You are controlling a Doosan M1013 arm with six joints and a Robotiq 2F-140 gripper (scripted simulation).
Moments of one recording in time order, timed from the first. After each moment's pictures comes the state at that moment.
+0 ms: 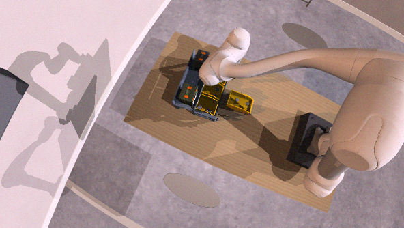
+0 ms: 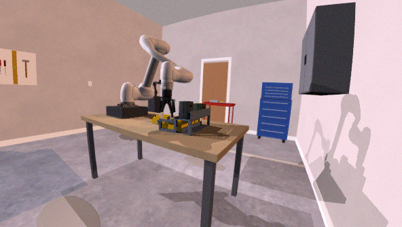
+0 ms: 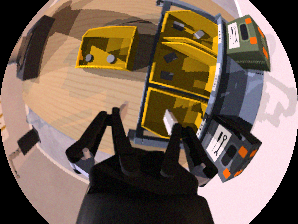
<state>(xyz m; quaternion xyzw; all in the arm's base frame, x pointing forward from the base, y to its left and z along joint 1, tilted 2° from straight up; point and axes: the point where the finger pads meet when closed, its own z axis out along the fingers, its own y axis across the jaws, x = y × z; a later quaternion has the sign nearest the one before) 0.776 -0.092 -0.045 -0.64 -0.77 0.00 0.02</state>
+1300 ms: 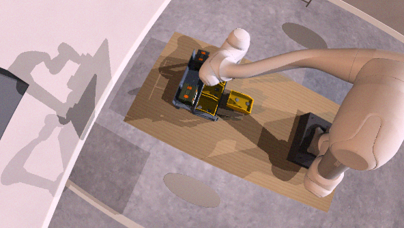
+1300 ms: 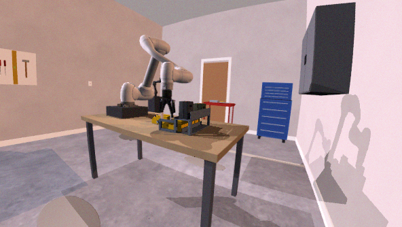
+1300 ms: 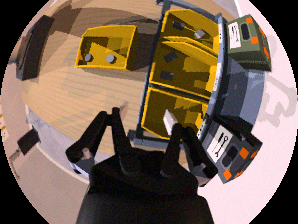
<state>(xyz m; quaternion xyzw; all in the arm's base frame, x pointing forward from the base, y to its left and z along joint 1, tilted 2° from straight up) 0.776 -0.092 -0.048 -0.64 -0.77 0.00 0.02</state>
